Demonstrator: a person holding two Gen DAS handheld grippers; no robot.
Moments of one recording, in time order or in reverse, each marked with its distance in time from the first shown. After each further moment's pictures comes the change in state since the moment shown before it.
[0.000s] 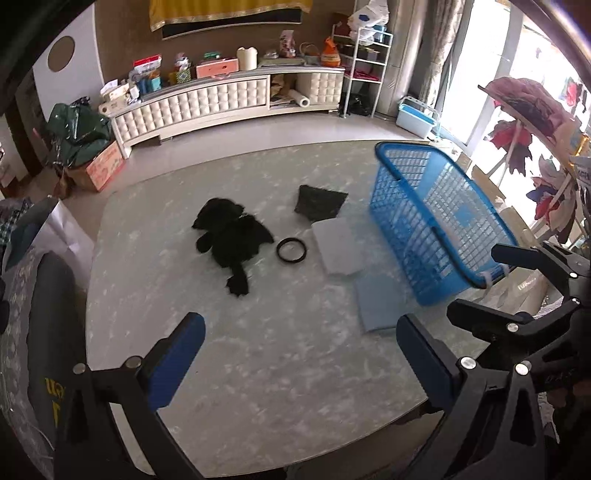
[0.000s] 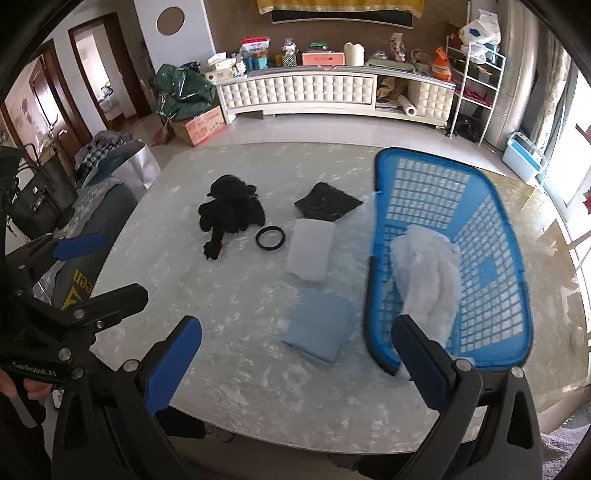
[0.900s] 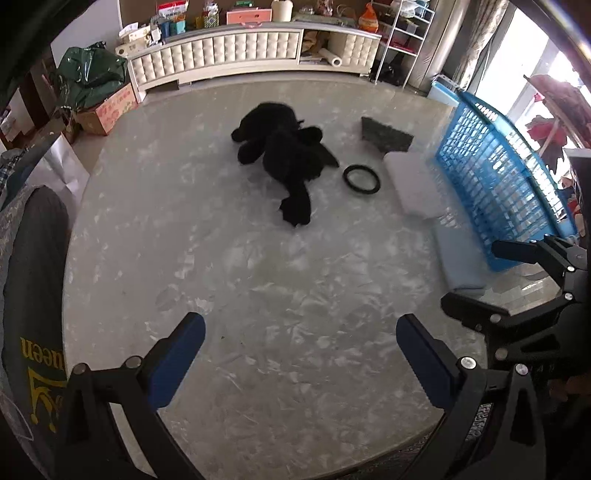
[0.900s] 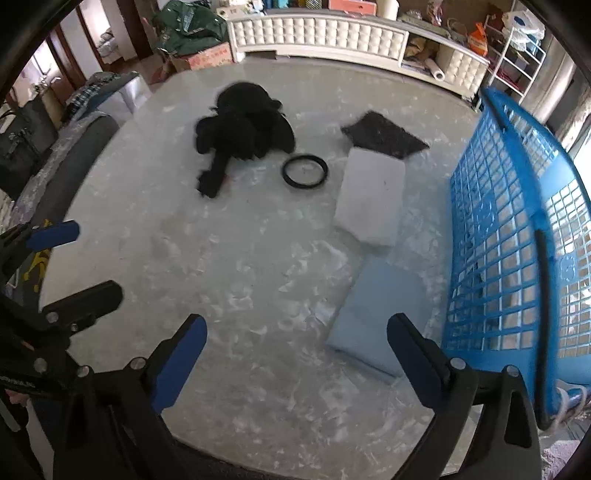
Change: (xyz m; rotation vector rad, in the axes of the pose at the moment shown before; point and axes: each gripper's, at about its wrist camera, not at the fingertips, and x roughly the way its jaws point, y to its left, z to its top) left arm 0.077 0.076 -0.057 -0.110 0.145 0.013; right arm 0.118 0.047 -0.014 -0.076 0.217 -0.039
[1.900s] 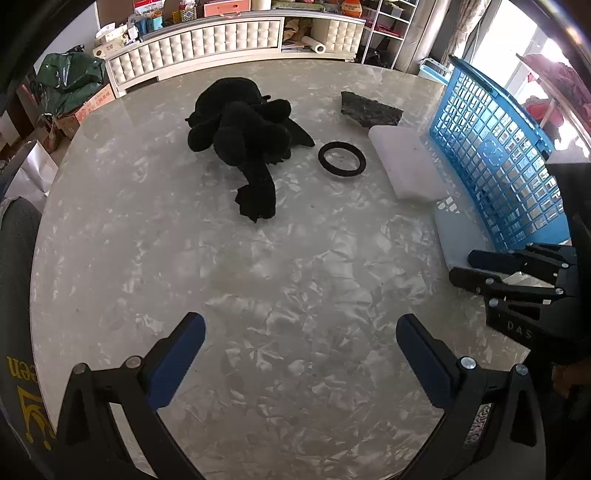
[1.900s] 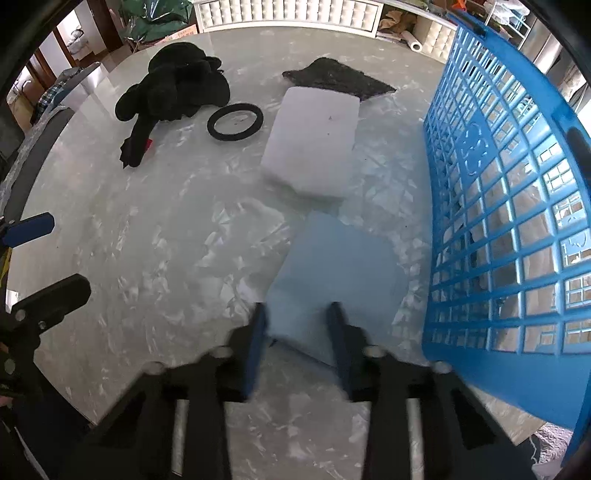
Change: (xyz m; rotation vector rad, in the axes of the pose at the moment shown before) left arm 0.054 -0.018 0.007 0.053 0.047 -0.025; right arm 0.033 -0.038 -0.024 0.048 0.081 -0.061
